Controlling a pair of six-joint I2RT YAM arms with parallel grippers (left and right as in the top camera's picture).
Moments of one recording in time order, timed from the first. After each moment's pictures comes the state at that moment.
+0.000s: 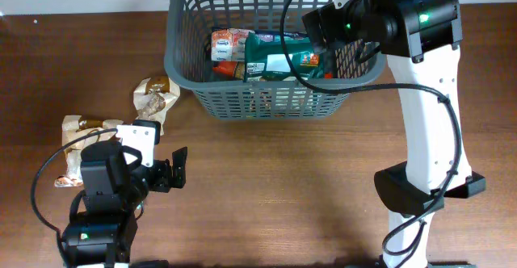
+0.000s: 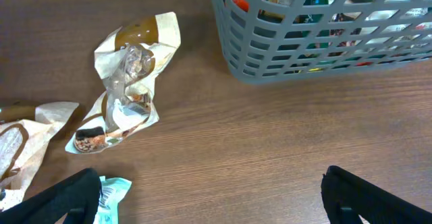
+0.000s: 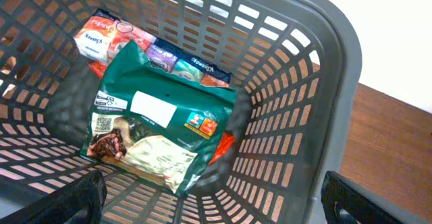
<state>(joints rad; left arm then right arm) 0.05 0.77 0.78 -0.74 0.19 0.09 0.35 2.10 2.81 -1.58 0.09 -0.10</state>
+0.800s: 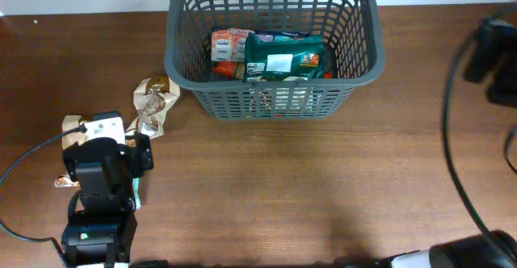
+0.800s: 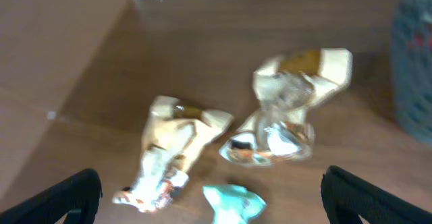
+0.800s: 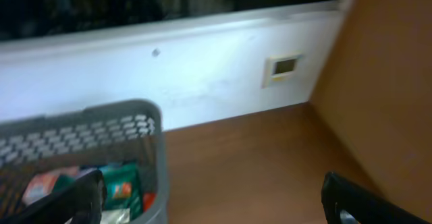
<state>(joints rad) 0.05 0.77 0.78 -0.60 -0.36 0.08 0.20 1.61 2.95 -1.69 0.44 0.18</state>
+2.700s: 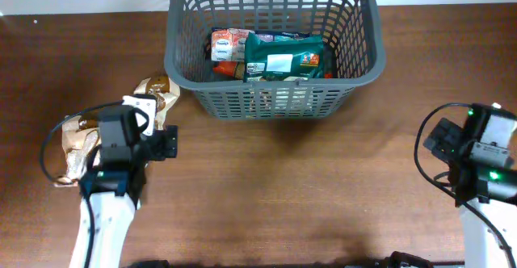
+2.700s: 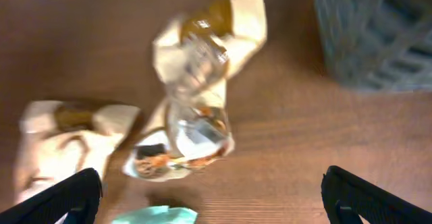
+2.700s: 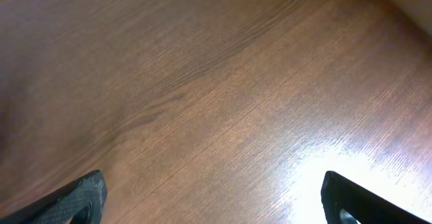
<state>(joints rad) 0.05 1.16 0.78 -0.46 -0.05 0.17 -0.32 1.04 0.93 -0.79 0.29 0.28</state>
